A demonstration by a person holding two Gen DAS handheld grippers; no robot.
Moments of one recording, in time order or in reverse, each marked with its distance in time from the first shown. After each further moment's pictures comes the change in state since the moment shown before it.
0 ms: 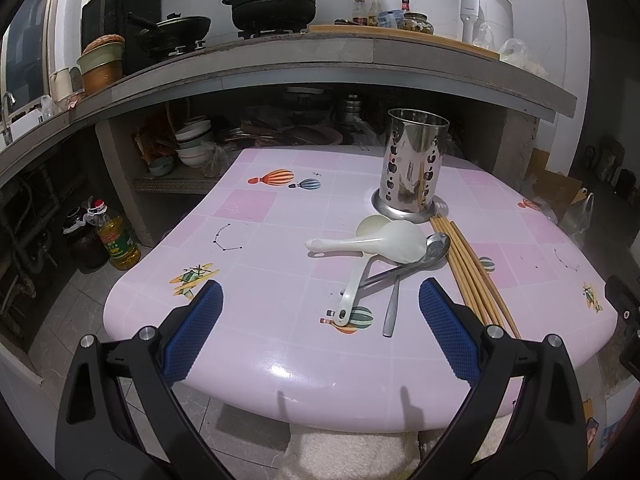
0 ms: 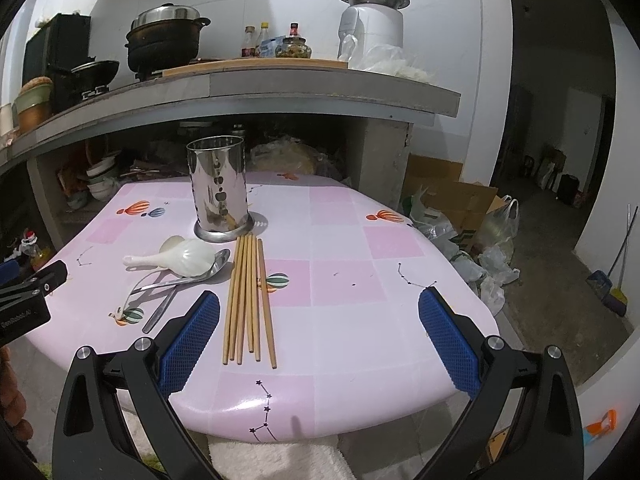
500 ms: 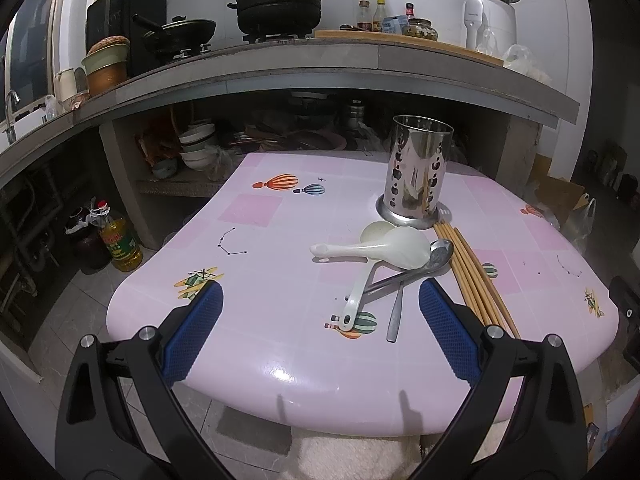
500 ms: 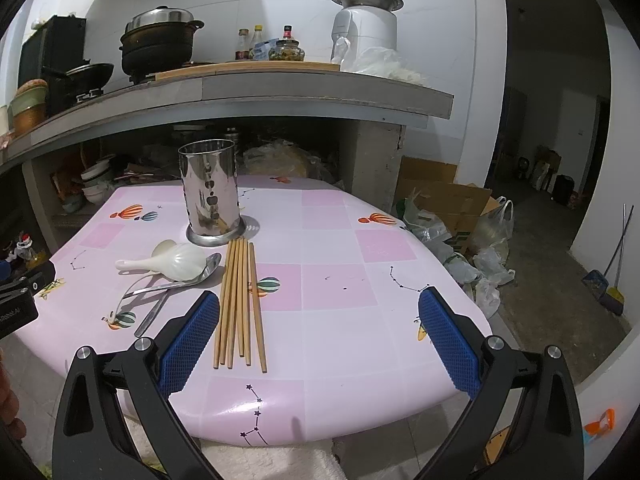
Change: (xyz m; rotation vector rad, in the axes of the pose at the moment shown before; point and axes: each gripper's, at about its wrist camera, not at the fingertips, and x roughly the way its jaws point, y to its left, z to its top) left arm -0.001 0.004 0.002 -0.013 -0.017 0.010; right arm 0.001 -0.005 0.001 0.003 -0.011 -0.014
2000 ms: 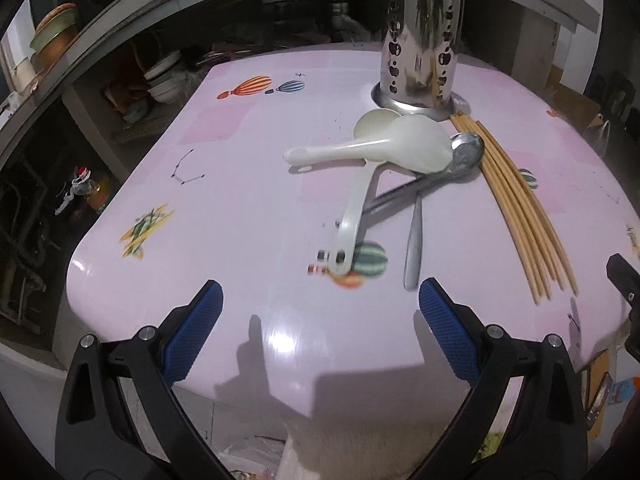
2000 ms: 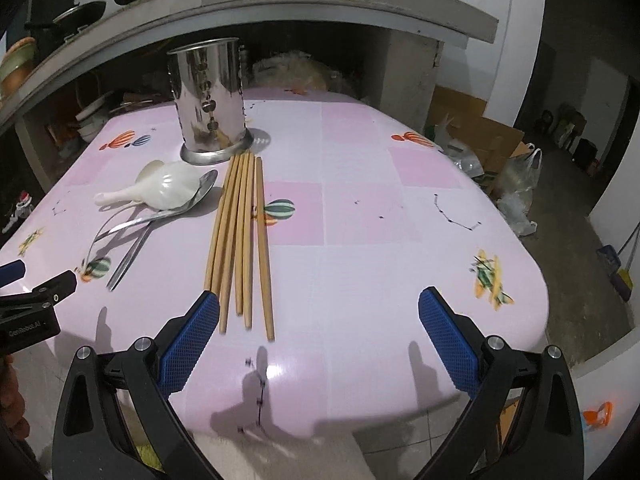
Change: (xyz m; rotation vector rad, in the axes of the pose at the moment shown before) left arm 0.103 -0.022 -0.028 0.124 0.358 0.021; right arm 0.099 0.018 -0.023 -0.027 0.300 0.056
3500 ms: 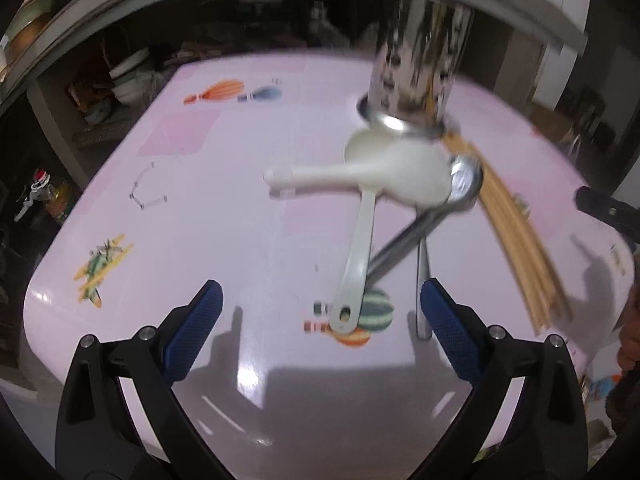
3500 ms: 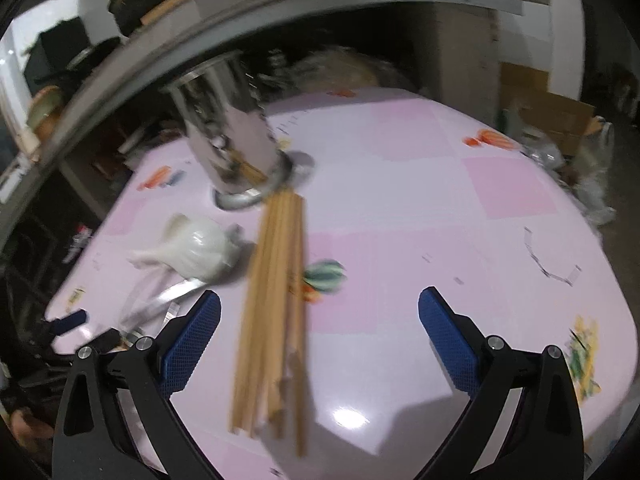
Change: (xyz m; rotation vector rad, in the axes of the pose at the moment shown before) left arm 0.031 0.028 0.026 -0.024 -0.066 -0.184; right arm 0.056 -0.013 0.072 0.075 0.014 0.363
